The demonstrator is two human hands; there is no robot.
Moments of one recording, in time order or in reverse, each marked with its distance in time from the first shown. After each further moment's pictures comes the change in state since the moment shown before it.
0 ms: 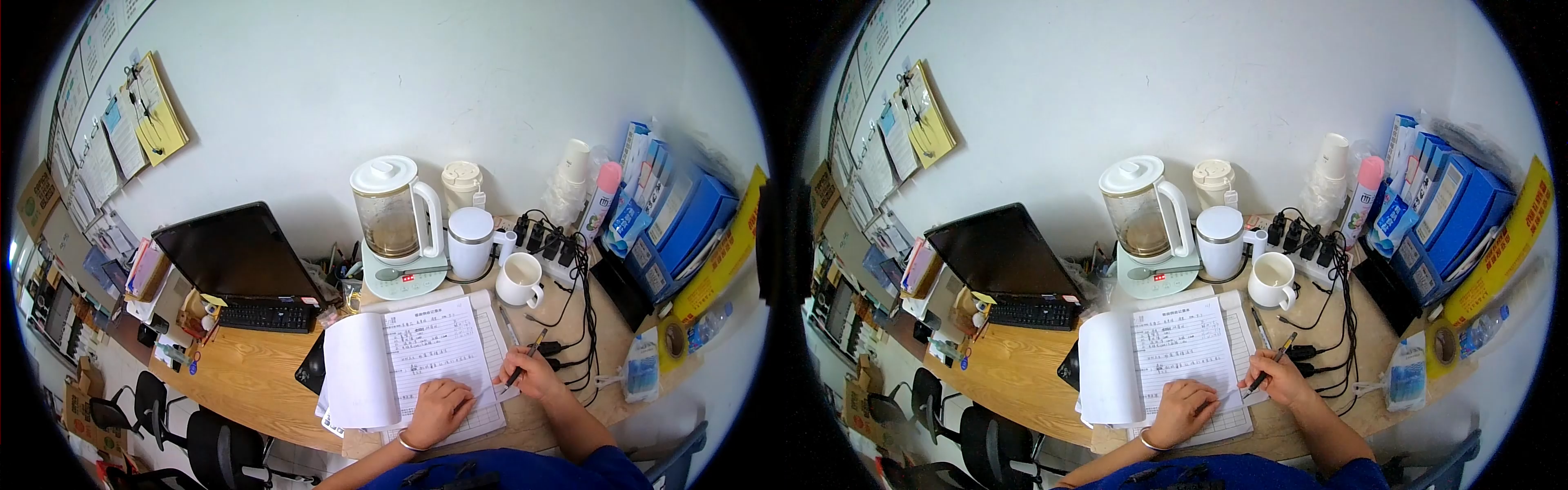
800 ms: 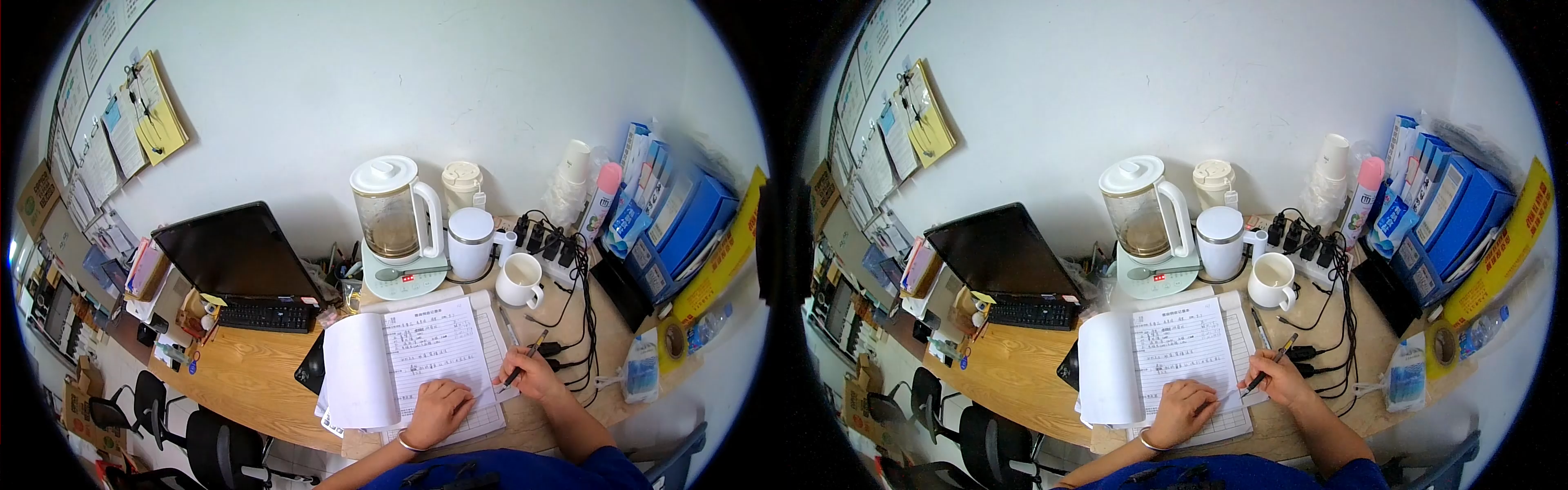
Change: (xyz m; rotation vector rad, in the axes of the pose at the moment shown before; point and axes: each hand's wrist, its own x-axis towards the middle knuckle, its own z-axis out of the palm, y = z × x) left_hand 0.000 -0.001 0.001 0.008 -0.004 -0.005; right_hand 0.000 -0.002 0.001 0.044 -0.031 -0.004
